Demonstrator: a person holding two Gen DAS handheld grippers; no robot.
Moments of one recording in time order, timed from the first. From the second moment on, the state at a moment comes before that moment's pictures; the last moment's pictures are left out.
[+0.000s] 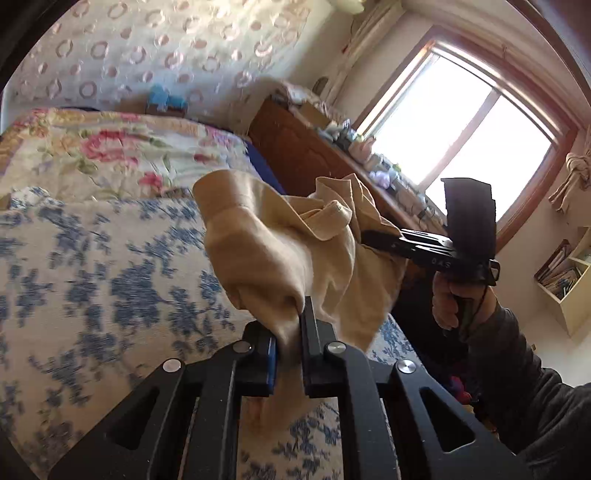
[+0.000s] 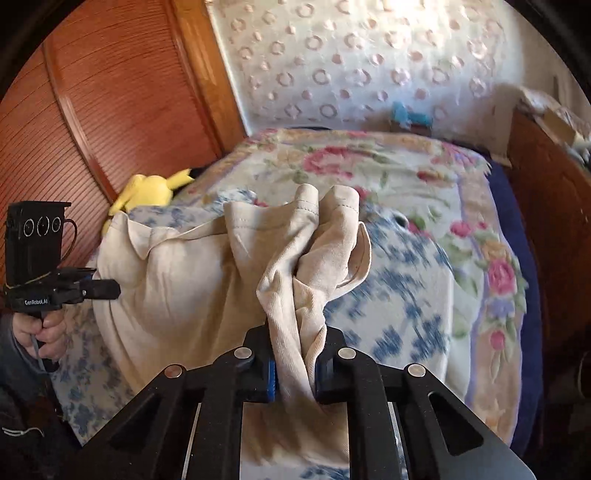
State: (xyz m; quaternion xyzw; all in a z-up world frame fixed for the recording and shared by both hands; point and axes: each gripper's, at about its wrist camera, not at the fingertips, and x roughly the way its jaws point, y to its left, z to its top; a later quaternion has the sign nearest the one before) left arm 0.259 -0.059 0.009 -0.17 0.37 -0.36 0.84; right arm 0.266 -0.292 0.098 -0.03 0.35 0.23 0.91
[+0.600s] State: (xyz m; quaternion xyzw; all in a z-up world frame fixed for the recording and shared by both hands) left arm 0.190 0.192 -0.022 -0.25 0.32 -0.12 0.91; right arm 0.370 0.030 0.123 -0.20 0.29 0.40 0.85
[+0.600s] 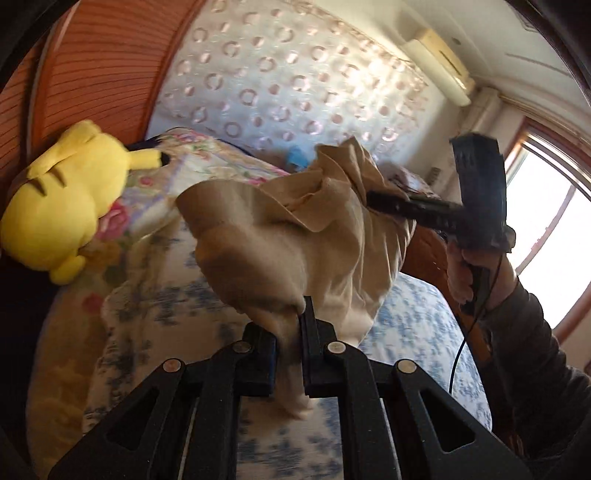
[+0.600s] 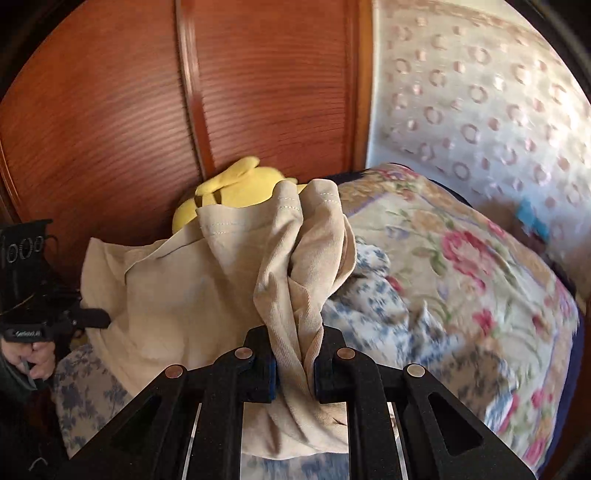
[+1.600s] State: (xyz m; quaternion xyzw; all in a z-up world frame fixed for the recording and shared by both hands) left arm 0.217 0.241 -0.035 -0.15 0.32 0.00 0.94; right arm 0.448 0.155 0.041 -0.19 0.29 0.38 0.86
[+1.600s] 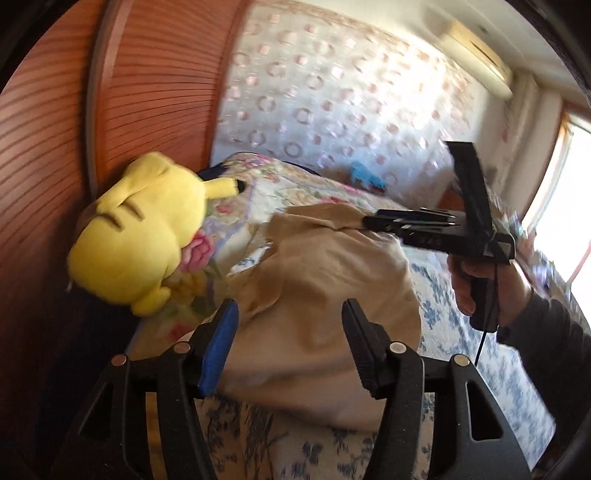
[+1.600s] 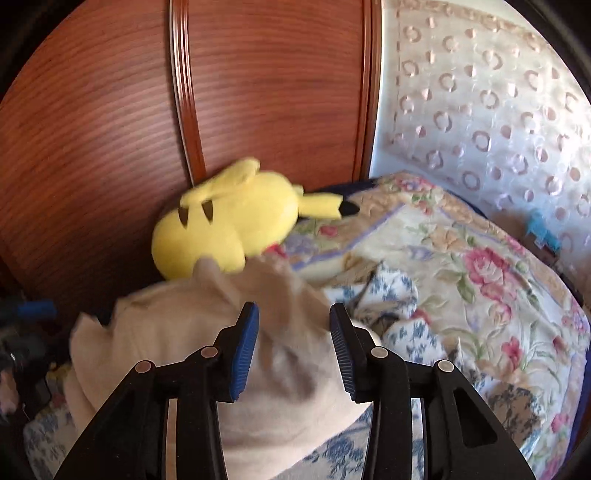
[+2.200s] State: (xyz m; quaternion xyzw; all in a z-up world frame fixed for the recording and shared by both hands) left arm 0.218 0.338 -0.080 -0.17 0.35 0.16 0.91; right arm 0.465 0.157 0.035 -0.14 0.30 0.29 0.90
